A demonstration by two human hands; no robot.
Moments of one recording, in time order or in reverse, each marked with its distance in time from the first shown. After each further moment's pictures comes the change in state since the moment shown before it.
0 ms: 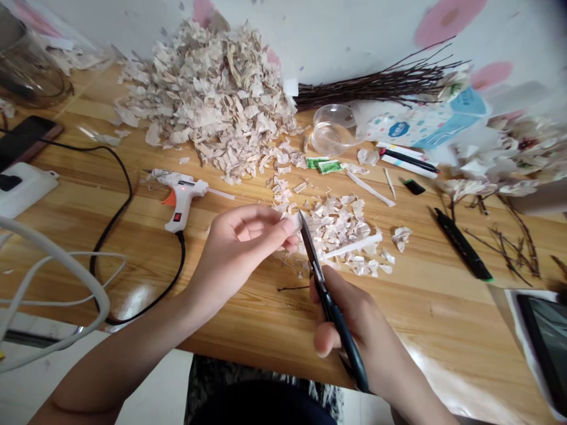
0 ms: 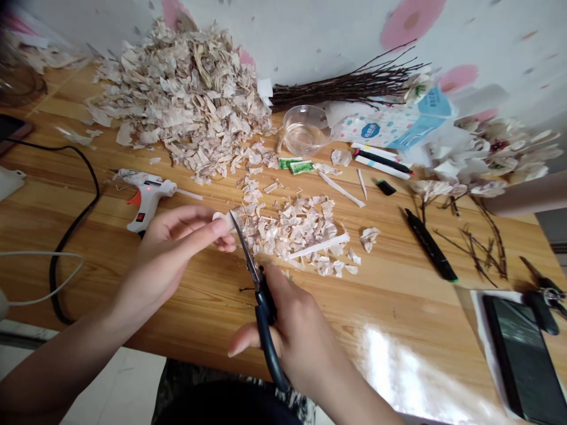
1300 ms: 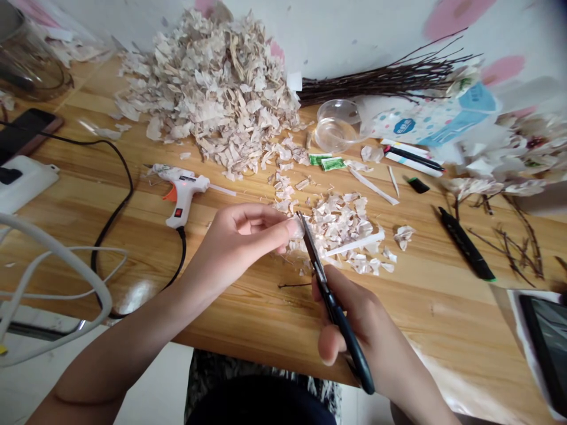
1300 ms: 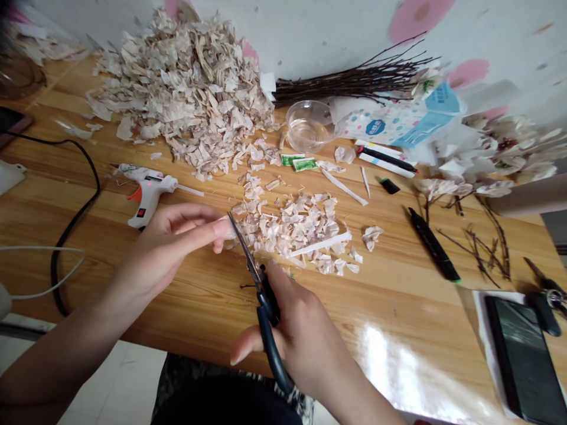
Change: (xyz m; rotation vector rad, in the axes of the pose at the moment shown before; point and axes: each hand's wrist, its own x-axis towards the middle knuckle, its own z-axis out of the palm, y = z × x) left_hand 0.003 0.005 -0.009 0.126 -0.041 -0.033; right_hand -0.001 -0.005 -0.004 0.034 -0.038 0.039
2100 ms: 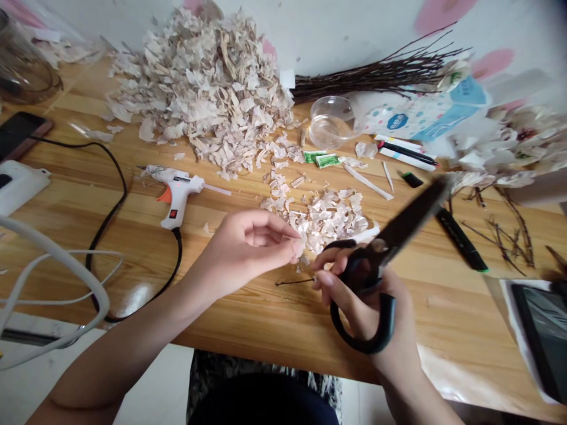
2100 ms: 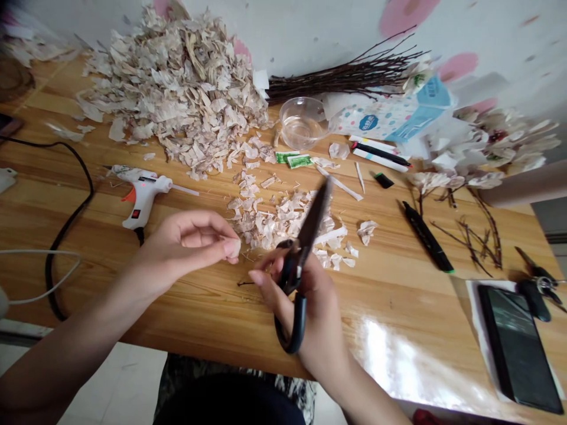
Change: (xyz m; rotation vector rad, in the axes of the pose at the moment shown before) left_hand -0.002 0.000 0.005 0.080 -0.149 -0.141; right_hand 0.003 0.008 0.011 0.408 0.416 -0.059
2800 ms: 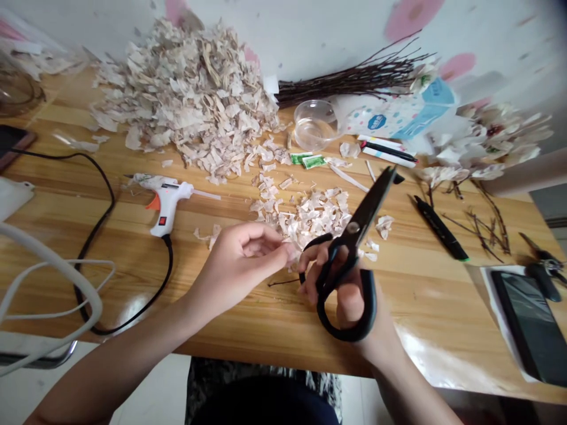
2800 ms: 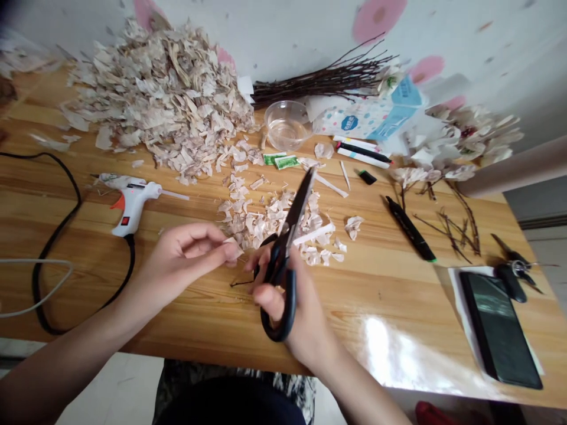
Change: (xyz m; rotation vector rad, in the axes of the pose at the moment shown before) left_hand -0.002 -0.006 0.014 0.060 0.030 0.021; right_hand 0.004 0.006 -0.004 0.166 -0.124 -0.019
